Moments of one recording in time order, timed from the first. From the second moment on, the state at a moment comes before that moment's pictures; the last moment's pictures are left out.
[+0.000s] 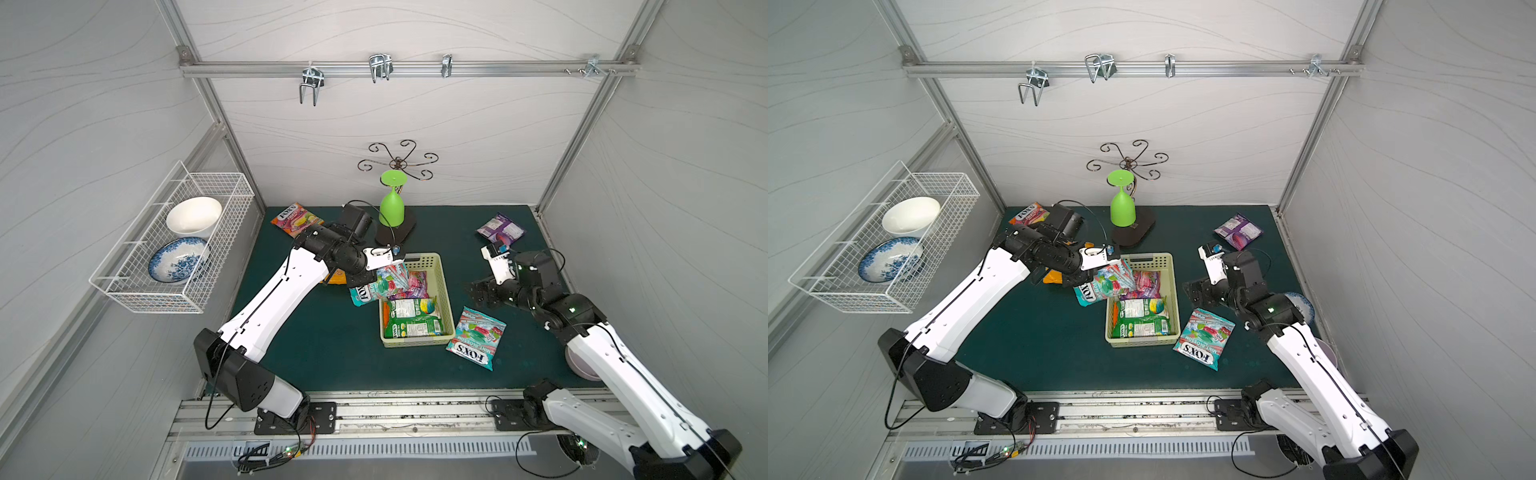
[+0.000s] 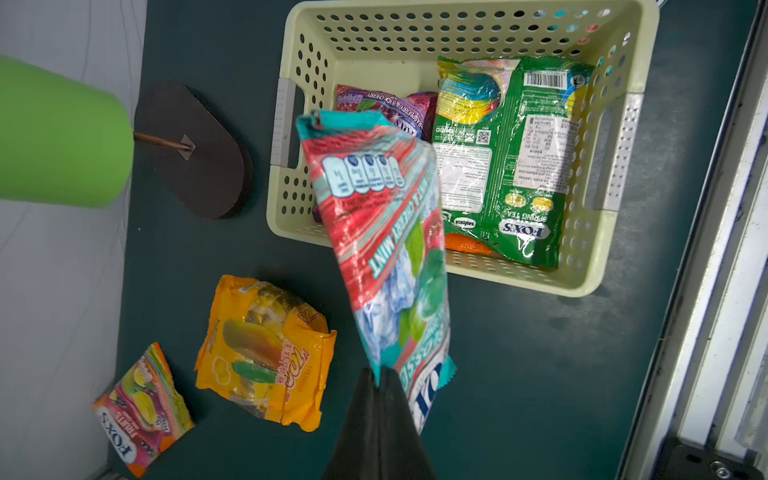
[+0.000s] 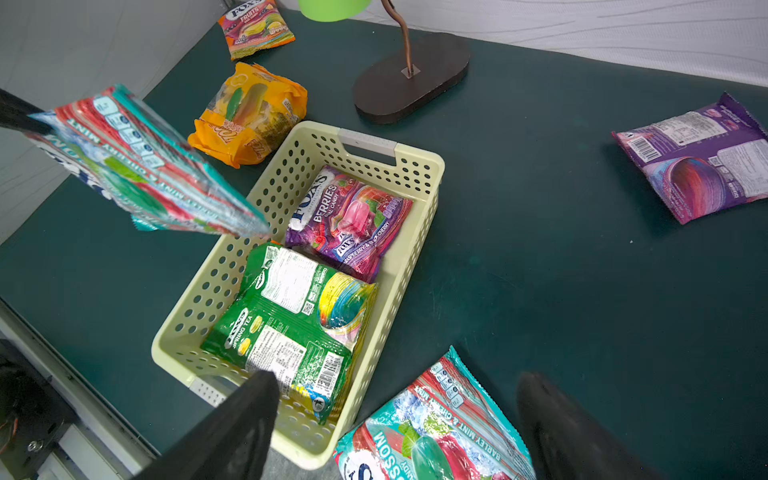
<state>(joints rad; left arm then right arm) -0.53 1.50 1.61 -1.21 0.12 0.88 0.49 0.91 0.93 -0.67 -0.13 0.06</state>
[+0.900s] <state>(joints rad) -0.68 1.72 1.74 -1.09 0.09 0.97 0.49 0.83 0.86 -0.67 -0.01 0.03</state>
